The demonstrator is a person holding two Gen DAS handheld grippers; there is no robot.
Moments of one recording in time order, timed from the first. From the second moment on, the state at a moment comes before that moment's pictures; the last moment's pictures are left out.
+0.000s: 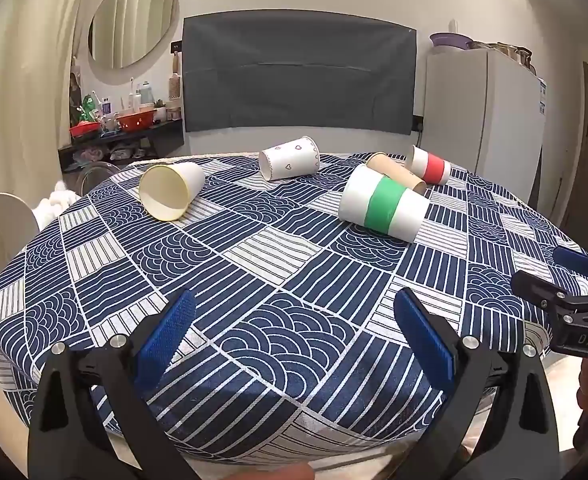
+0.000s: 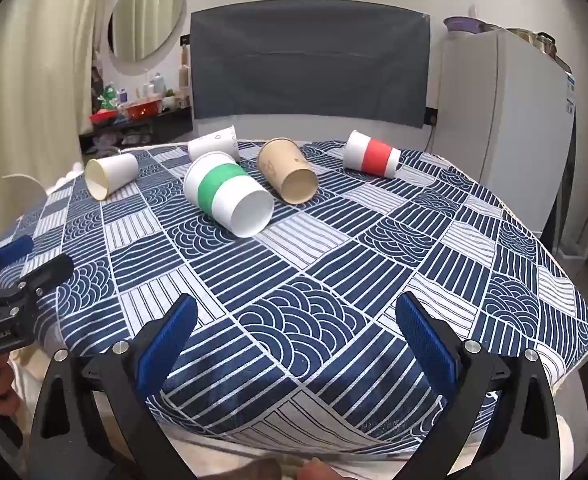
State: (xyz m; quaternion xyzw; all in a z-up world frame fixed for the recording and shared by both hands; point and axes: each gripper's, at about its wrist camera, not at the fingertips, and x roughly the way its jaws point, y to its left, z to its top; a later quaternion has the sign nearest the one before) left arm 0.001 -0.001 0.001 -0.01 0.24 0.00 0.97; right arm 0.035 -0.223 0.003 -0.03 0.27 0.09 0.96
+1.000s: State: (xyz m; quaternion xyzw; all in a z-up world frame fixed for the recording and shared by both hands) left arm 0.005 -0.003 -0.004 -0.01 0.26 -0.01 0.97; right arm 0.035 -0.221 0.002 -0.03 0.27 0.10 0.96
